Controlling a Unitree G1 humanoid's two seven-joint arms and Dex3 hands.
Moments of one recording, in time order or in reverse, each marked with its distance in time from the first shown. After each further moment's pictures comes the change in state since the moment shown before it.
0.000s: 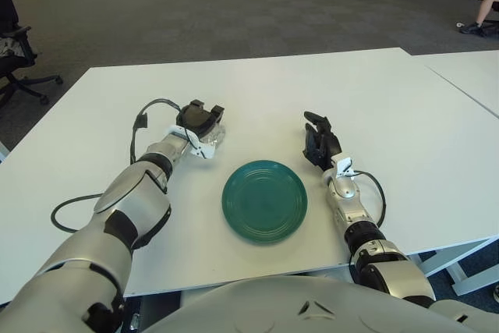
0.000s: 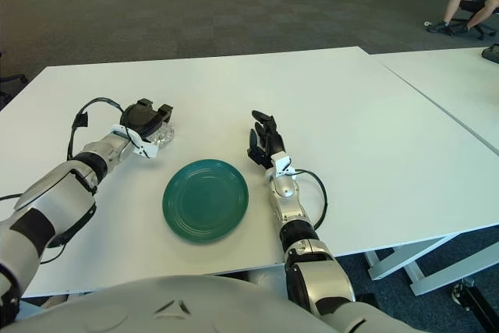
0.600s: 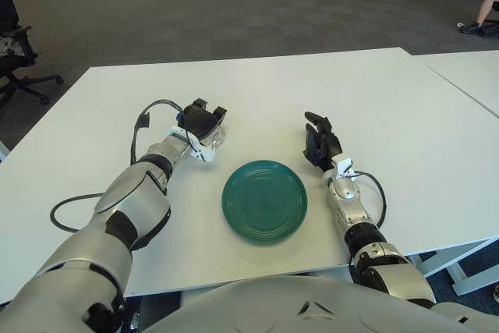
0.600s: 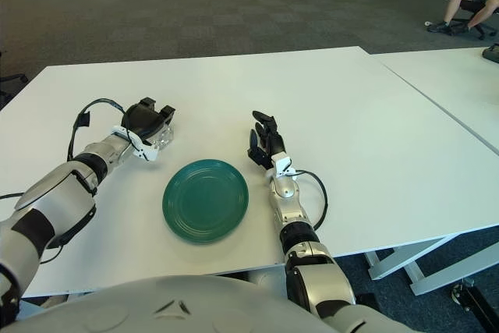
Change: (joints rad) left arm 0.001 -0.001 -0.016 0.003 0.026 0.001 0.041; right arm 0.012 0.002 0.003 -0.011 0.000 -0.017 0.010
